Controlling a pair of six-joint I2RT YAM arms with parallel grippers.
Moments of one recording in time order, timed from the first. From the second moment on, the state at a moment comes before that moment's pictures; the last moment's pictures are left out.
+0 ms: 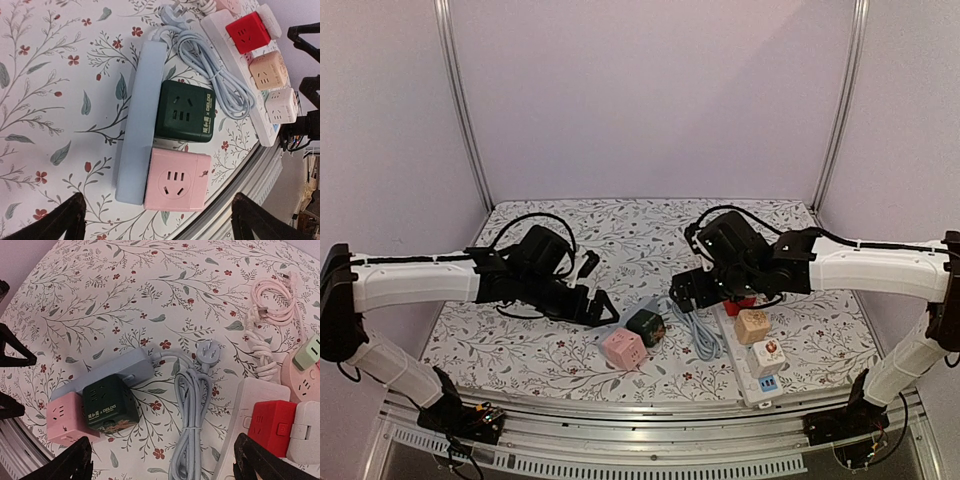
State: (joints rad) left arm -0.80 1.40 0.86 -0.35 0.27 -0.53; right arm 0.99 1.52 1.15 -0.49 0.24 0.44
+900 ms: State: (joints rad) left arm -0.80 1.60 0.87 -0.31 0.37 -0.50; right arm 1.04 1.69 1.10 -0.25 0.12 0.58
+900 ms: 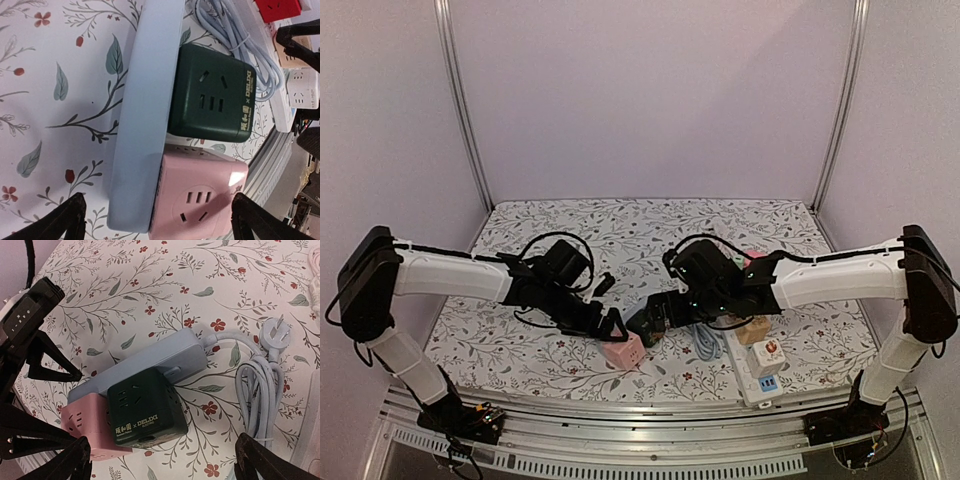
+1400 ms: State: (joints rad) left arm -0.88 1.66 0.97 -0.41 0.29 -0.42; right arm 1.04 1.69 1.07 -0.24 0.15 0.59
